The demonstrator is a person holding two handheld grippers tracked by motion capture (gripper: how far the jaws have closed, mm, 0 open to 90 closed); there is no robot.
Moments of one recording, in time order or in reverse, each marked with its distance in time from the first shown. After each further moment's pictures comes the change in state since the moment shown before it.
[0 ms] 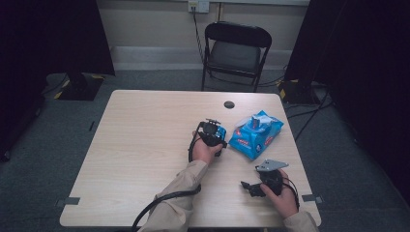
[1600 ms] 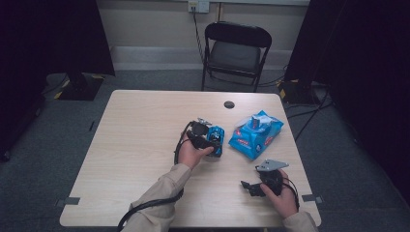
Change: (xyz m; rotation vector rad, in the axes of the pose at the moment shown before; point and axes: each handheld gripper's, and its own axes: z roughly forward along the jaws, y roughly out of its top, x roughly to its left) left arm 0.020 -0.011 -0.039 -0.097 -0.119 0.115; right arm 0.000 0.000 0.000 -0.001 -0.008 0.007
